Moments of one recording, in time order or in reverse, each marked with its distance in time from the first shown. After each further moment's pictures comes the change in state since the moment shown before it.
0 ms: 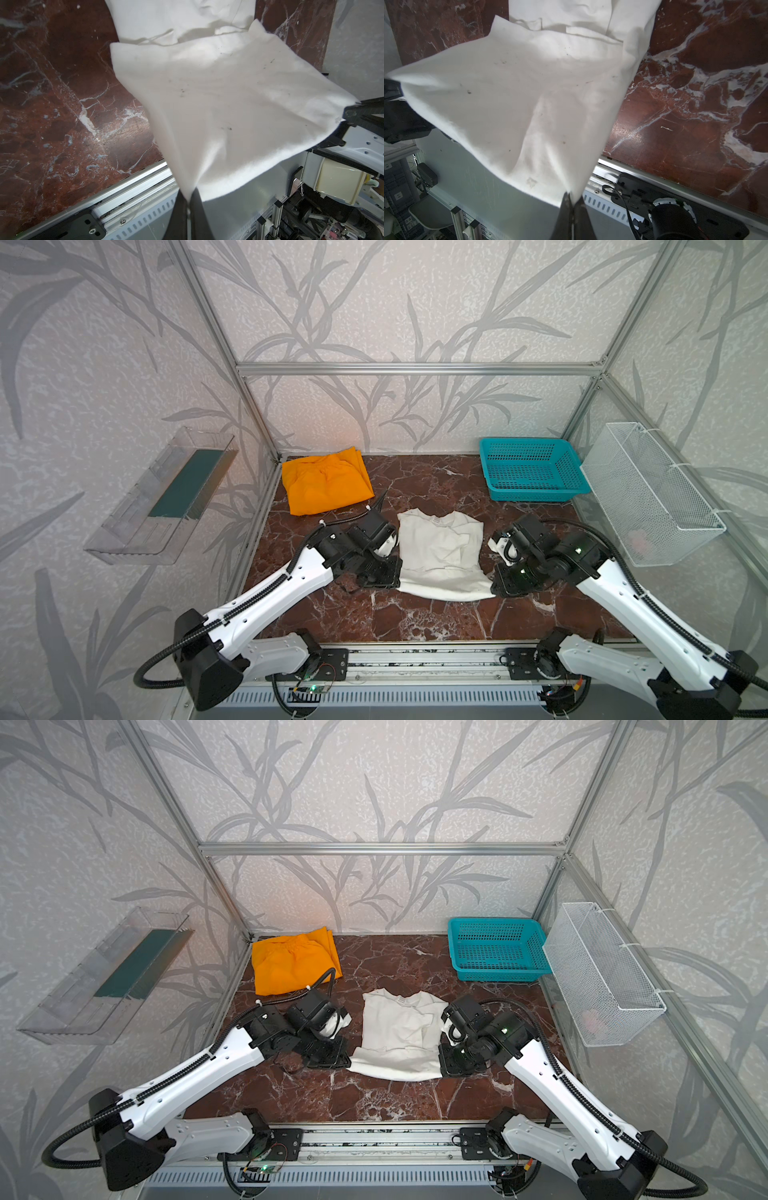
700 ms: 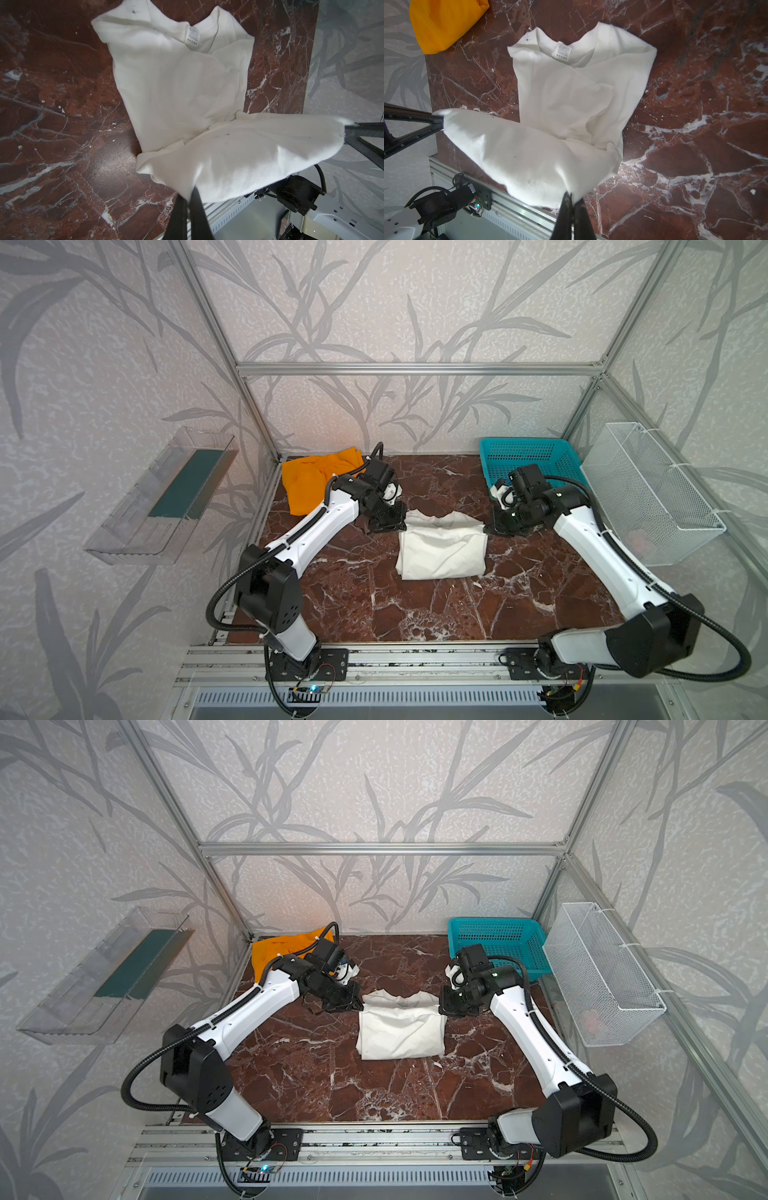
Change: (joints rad) left arm 0.285 0.456 0.348 0.101 0.083 0.195; right arm -0.325 0.381 0.221 0.278 -0.046 -0.135
